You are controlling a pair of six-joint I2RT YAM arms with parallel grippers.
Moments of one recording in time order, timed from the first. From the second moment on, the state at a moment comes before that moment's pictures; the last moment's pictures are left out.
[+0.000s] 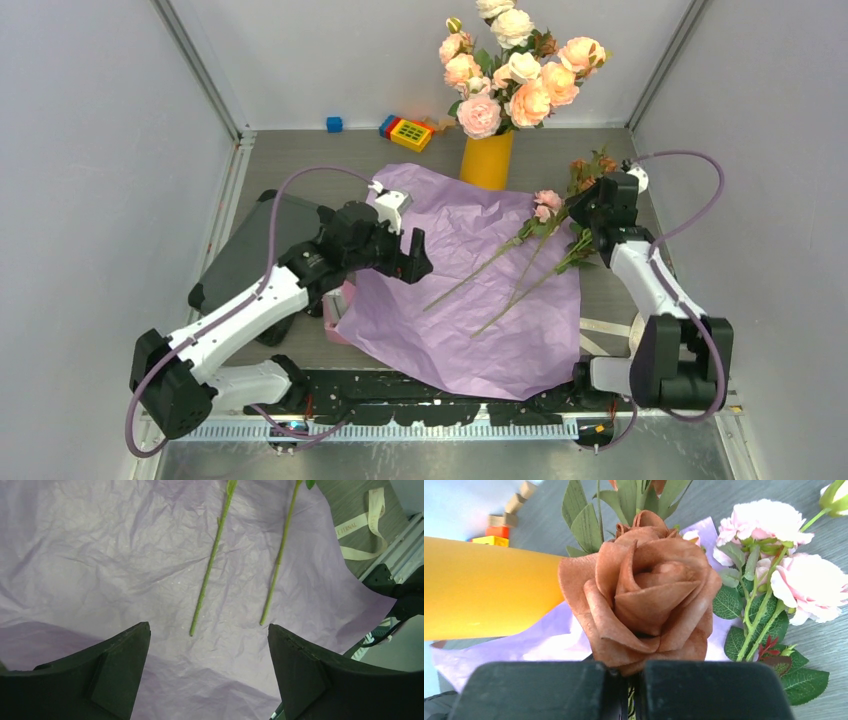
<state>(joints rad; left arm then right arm) -0.75 1.15 0.91 -0.32 0.14 -0.36 -0.07 1.30 0.81 -0.04 0.02 0.65</state>
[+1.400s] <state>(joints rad) -0.25 1.13 1.04 -0.55 0.27 -0.08 0.25 0.98 1.16 0.61 -0.27 0.24</state>
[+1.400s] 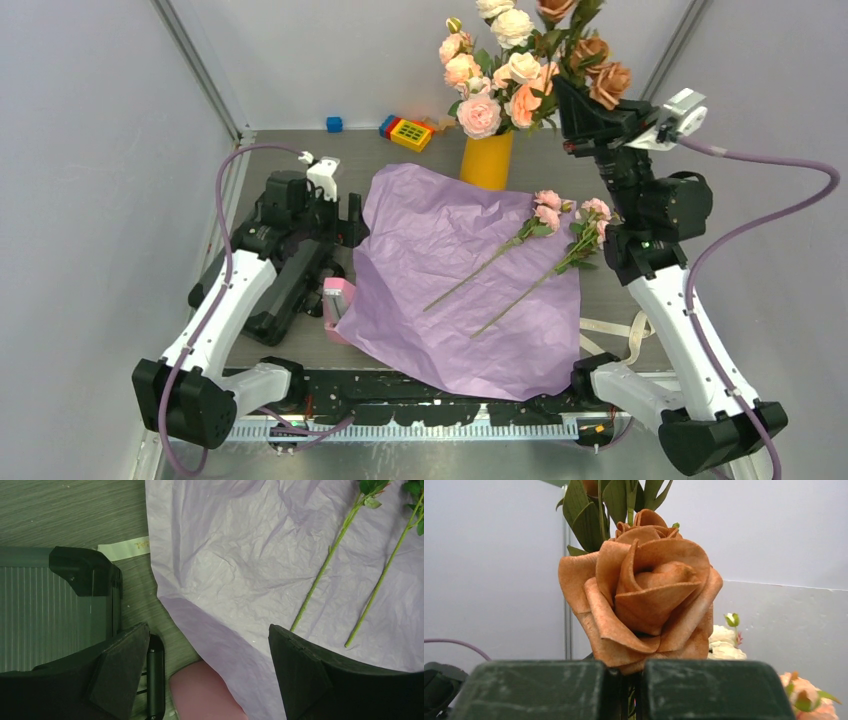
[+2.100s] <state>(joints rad) -0.25 1.13 1.03 -0.55 0.24 -0.07 0.42 1.21 1.19 0.76 -0.29 -0.03</state>
